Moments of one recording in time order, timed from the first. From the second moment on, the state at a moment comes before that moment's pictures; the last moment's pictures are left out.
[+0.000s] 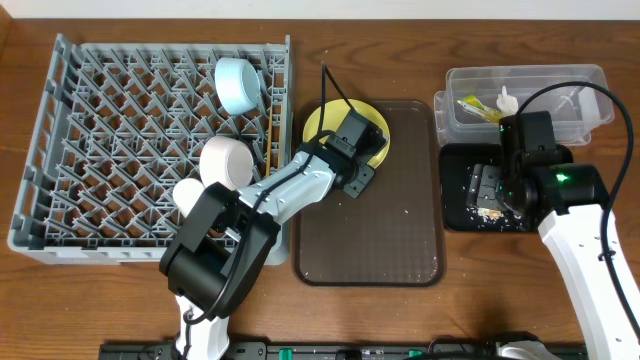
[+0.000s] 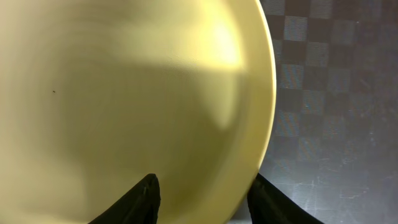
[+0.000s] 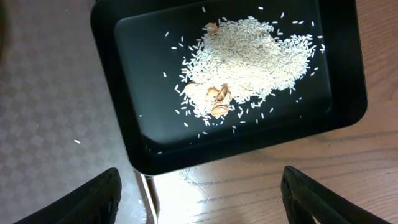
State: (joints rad) left arm -0.63 1.99 1.26 -0.39 0.03 0.06; right arm 0.12 1.29 1.12 -1.07 0.20 0.33
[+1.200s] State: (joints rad) left arm -0.79 1.81 1.27 -0.49 -0.01 0.07; right arm 0.12 1.29 1.12 -1.09 0.20 0.33
